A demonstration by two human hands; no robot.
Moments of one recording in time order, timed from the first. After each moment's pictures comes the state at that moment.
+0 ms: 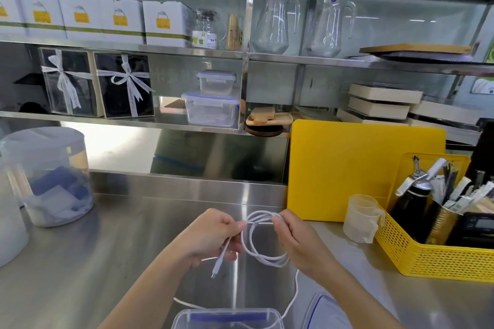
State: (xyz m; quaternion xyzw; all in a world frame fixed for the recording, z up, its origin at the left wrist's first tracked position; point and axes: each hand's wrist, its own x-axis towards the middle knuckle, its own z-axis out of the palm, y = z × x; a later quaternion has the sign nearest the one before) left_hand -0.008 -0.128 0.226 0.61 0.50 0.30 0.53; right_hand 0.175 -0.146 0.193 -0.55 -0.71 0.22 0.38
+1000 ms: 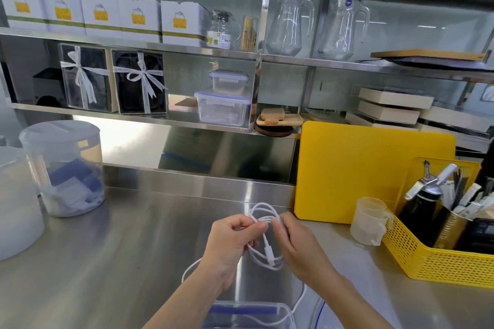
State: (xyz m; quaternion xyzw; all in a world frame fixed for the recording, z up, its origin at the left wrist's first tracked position) left_hand 0.002 -0.149 0.193 0.49 0.40 0.53 0.57; right_hand 0.146 -0.153 0.183 -0.57 -0.72 0.17 0.36
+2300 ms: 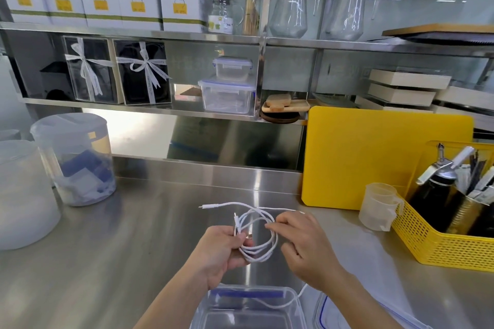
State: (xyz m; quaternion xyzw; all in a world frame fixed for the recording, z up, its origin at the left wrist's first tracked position) left_hand -0.020 -0.146 0.166 0.41 0.49 0.42 0.64; right_hand 0.158 -0.156 0.154 -0.49 -0.81 -0.06 0.33
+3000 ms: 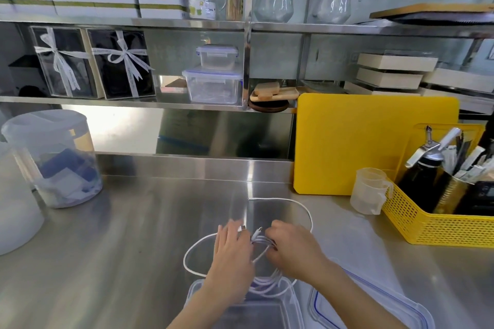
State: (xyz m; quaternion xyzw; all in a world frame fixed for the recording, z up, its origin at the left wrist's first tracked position) left_hand 0.009 -0.155 0.129 0.80 0.56 0.17 0.14; right_hand 0.147 -0.150 0.146 -0.61 -0.79 0.04 0.10
